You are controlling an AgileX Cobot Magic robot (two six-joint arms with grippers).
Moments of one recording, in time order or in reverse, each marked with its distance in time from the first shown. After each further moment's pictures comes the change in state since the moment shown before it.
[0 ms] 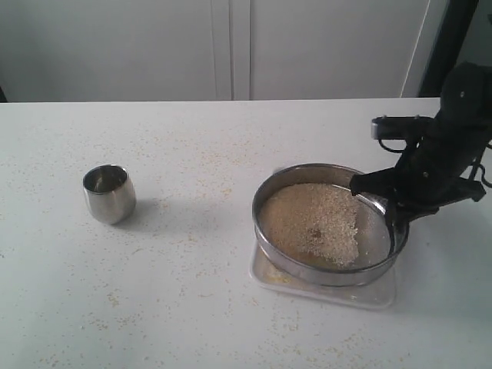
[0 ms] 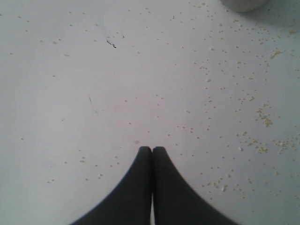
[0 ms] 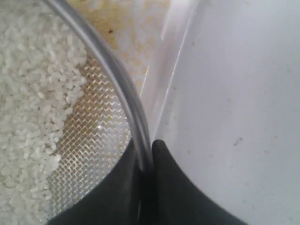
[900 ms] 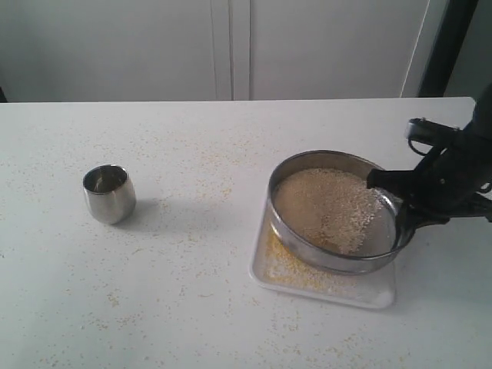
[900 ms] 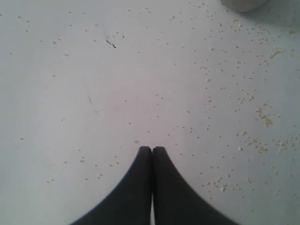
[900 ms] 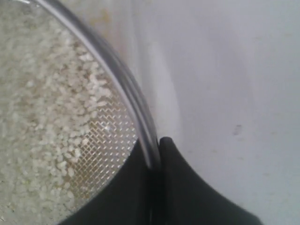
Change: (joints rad) left arm 0.000 0.000 0.000 0.000 0.002 0.000; right arm -0.064 -0.016 0.089 0.162 -0.113 -0.007
